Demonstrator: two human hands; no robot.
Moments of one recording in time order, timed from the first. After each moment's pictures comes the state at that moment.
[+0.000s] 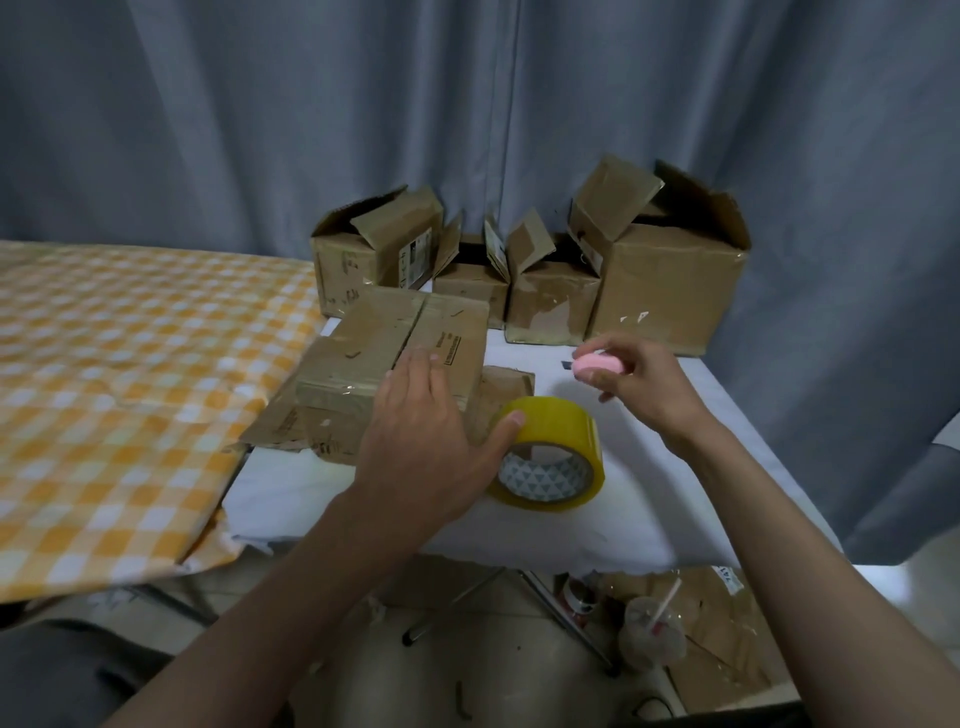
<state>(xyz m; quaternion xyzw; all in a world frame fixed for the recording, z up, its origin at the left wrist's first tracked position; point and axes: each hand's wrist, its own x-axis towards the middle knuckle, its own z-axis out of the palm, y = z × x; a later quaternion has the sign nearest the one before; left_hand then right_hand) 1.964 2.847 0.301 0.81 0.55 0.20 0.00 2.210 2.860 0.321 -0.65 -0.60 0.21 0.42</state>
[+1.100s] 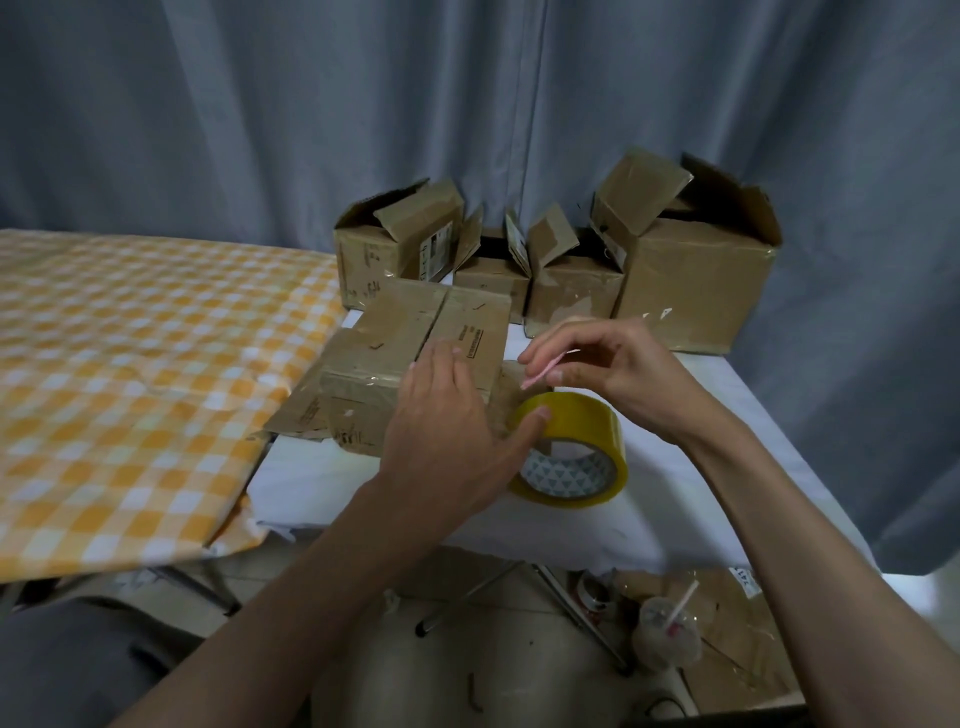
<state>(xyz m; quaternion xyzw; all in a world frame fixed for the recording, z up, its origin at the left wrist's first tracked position) 1.965 2.847 0.302 0.81 0.56 0.18 0.01 2.159 2.845 0.354 -0.42 -0.77 0.29 0.39</state>
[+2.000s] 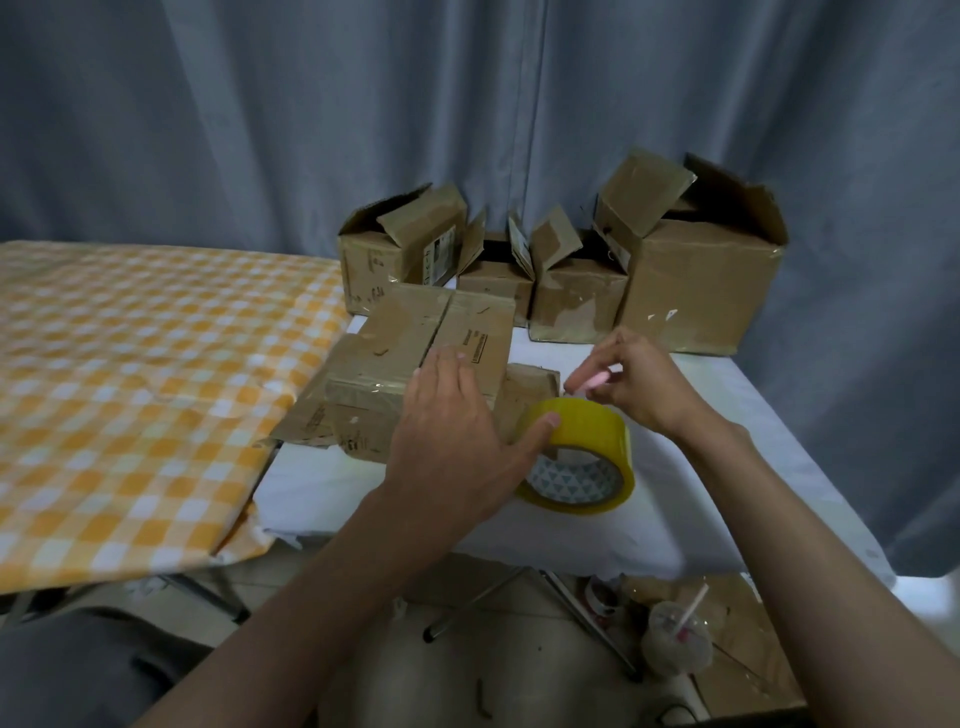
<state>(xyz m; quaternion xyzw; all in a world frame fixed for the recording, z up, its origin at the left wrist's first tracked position) 1.965 2.846 0.301 0.81 0.56 0.18 0.01 2.197 2.882 0.315 -0.63 -0.72 0.08 0.27</state>
